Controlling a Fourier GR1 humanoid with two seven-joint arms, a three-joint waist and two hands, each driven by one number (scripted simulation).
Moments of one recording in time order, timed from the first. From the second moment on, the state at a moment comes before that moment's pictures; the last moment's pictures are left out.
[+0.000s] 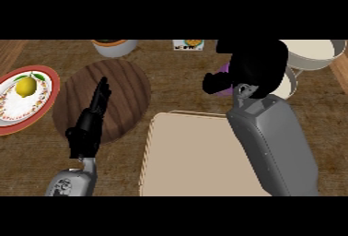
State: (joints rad) left arm -0.15 0.03 -0.08 -1.56 -0.17 0.17 0.06; right arm -0.81 -0.02 0.14 -1.52 1.34 0.57 1.00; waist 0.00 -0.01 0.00
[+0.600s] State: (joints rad) left arm -0.14 0.02 -0.09 -1.57 -0.17 0.18 0.06; right arm -1.10 -0.01 -0.13 -1.55 1.34 0.69 1.00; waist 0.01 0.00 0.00
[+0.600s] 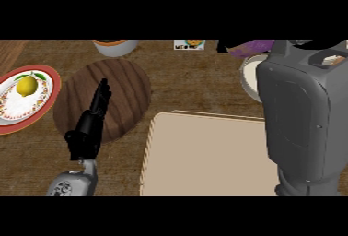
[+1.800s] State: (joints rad) left arm -0.15 0.03 -0.07 -1.56 -0.16 0.15 0.04; right arm -1.17 -0.30 -0.30 -1.01 1.36 0.36 0.84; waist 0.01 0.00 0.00
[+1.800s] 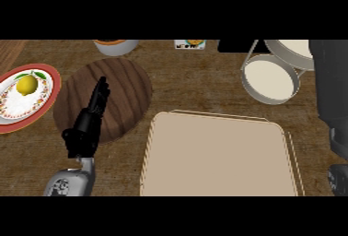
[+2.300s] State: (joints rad) left arm -0.15 0.02 -0.08 -1.55 -0.17 0.18 0.03; right arm -1.13 -0.29 -0.46 -0.99 1.20 0.11 0.82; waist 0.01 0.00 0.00
